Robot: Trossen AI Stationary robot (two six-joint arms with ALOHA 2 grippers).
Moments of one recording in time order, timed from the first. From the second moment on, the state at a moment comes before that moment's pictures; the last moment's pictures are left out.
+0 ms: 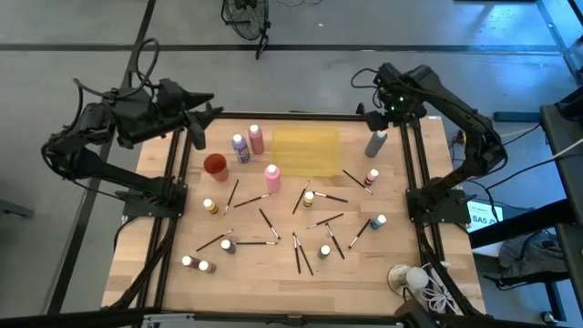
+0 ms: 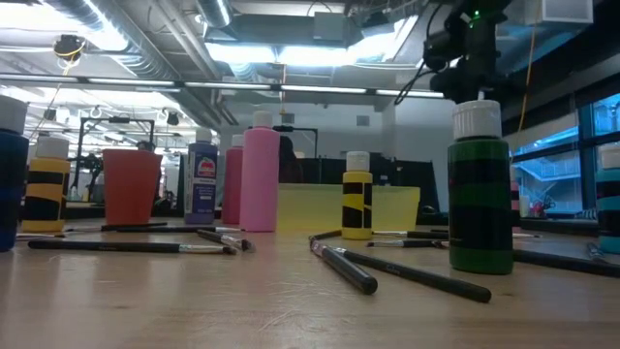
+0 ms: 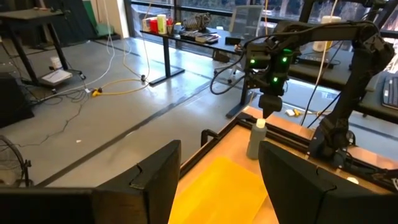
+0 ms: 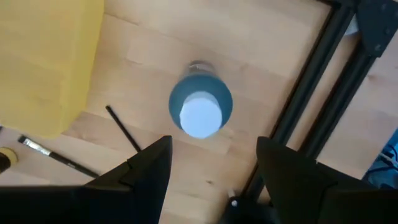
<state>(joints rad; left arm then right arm) 0.04 1.00 1.62 -0.88 -0.59 -0.22 -0.88 1.53 1.48 -1.46 0.01 0.34</state>
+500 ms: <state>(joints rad) 0.04 1.03 1.62 -0.88 -0.59 -0.22 -0.88 1.53 1.40 -1.36 0.00 0.32</state>
